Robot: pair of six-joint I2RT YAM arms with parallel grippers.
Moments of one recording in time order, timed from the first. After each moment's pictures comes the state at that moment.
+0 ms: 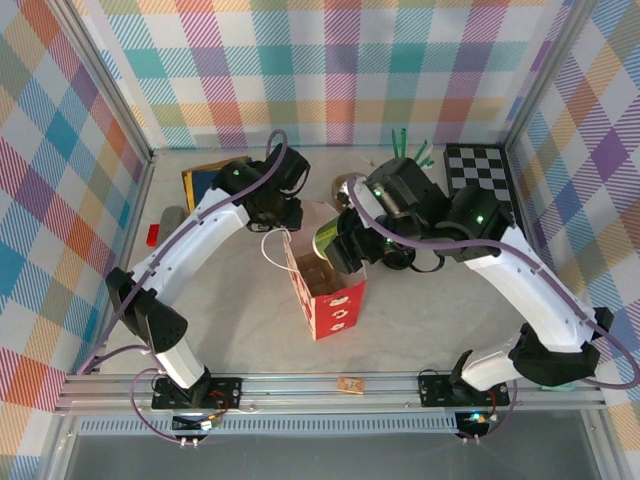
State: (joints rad) left arm -0.64 1.67 1.82 -1.29 -0.15 -0.51; right arm 0.97 1.43 1.97 -1.38 -0.02 0.22
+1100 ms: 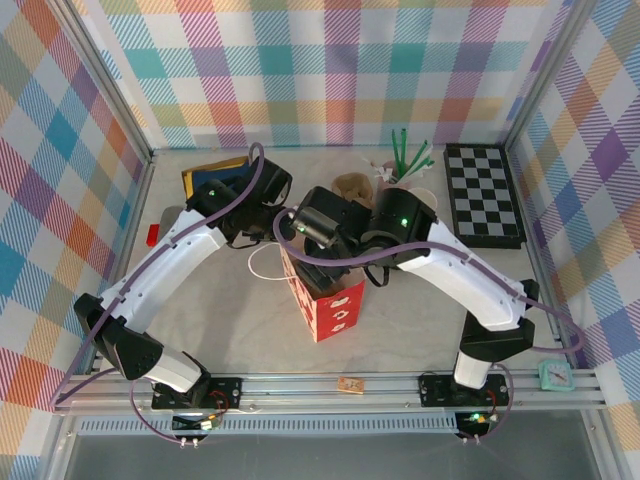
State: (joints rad) left arm -0.64 1.49 1.64 -1.20 -0.09 -0.53; right arm 1.22 1.75 2.33 -1.69 0.33 0.30
